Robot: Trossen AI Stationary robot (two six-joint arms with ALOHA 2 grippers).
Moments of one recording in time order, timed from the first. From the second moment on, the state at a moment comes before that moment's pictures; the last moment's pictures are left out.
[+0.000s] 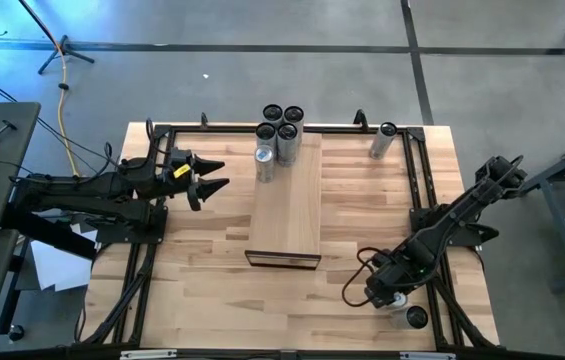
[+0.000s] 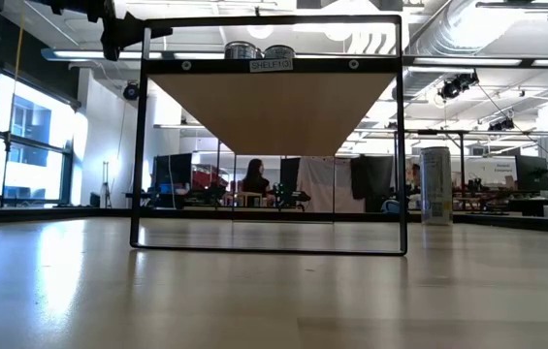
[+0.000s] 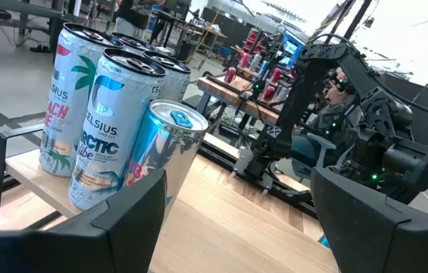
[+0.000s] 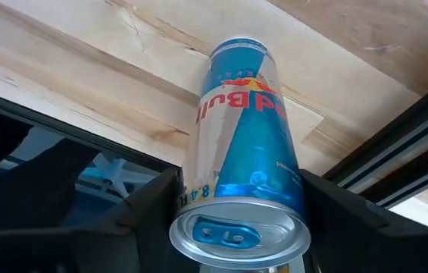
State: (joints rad) left arm 0.03 0.61 0.54 0.04 -0.27 -0.42; right arm 0.70 1.41 1.02 -0.96 -0.37 1.82
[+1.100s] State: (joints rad) left arm 0.03 0.61 0.55 0.22 -0.24 -0.42; right arm 0.28 1.29 1.47 -0.75 -0.29 1.01
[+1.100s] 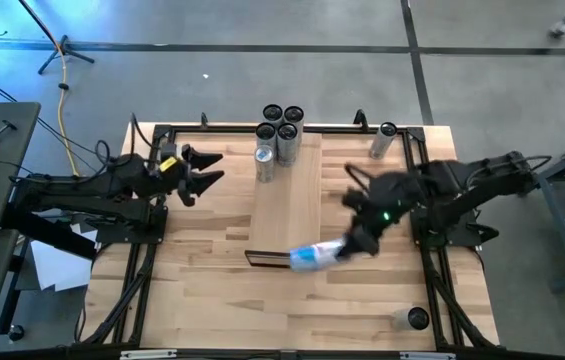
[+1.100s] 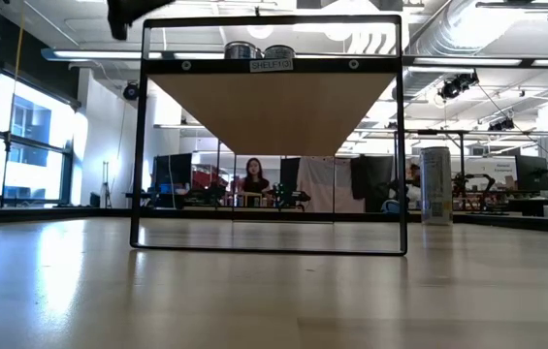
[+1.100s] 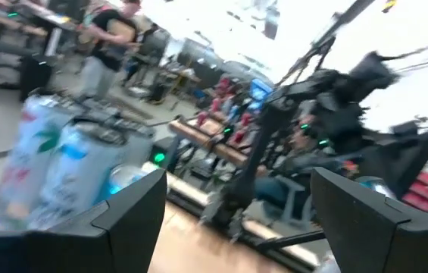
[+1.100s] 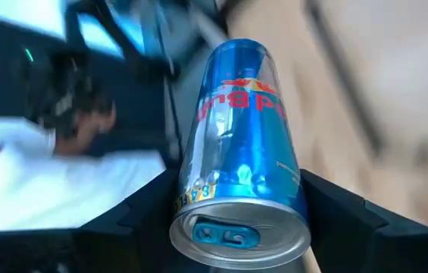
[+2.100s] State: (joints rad) left arm -0.11 0.88 0.82 0.15 -0.25 -0.18; right arm -0.02 1.32 1.47 -0.61 -0.03 0.08
